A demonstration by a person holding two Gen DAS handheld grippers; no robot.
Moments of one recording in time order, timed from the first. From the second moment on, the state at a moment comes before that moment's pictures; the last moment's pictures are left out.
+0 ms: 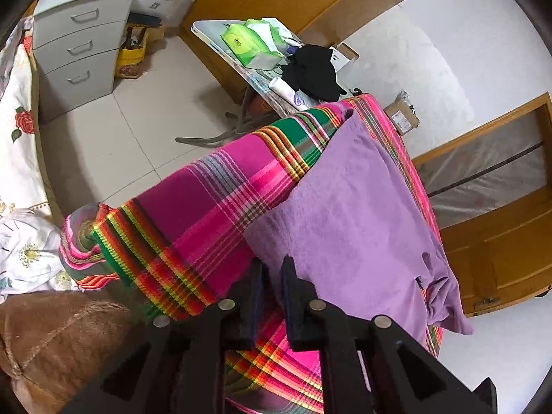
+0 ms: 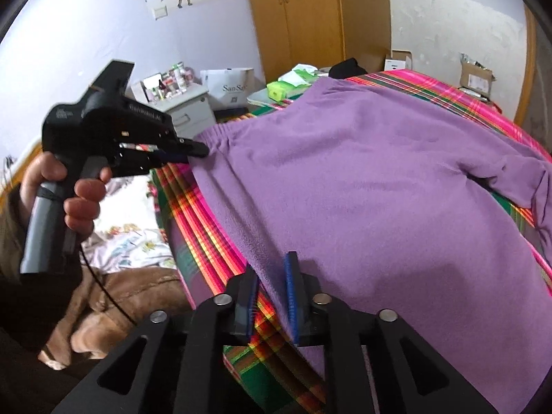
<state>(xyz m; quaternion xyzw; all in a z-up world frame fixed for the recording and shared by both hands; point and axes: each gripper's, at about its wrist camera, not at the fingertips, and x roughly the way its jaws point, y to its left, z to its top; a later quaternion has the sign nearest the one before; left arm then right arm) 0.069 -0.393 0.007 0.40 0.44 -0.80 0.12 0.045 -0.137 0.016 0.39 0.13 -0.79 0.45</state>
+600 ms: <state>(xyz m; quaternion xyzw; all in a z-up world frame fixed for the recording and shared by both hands) 0.047 -0.354 0.142 0.39 0.26 -0.88 0.08 -0.009 -0.018 0.127 0.31 0.10 -0.89 0.33</state>
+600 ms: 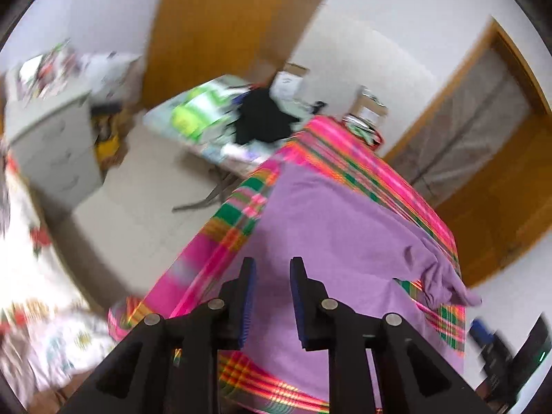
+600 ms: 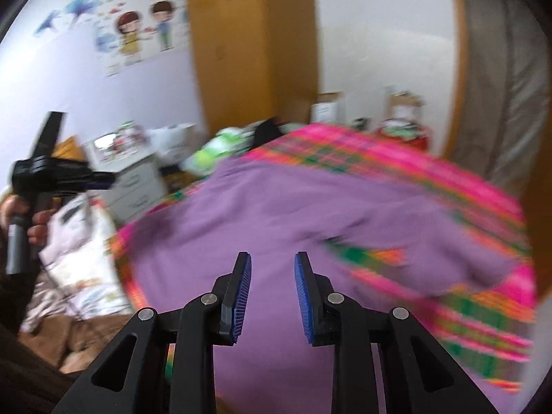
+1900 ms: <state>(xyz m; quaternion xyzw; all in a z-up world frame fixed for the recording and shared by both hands) -0.285 -0.066 0.037 0.54 -0.04 -0.82 -0.19 -0.297 0.076 0.064 0.51 0.01 -0.81 0.30</state>
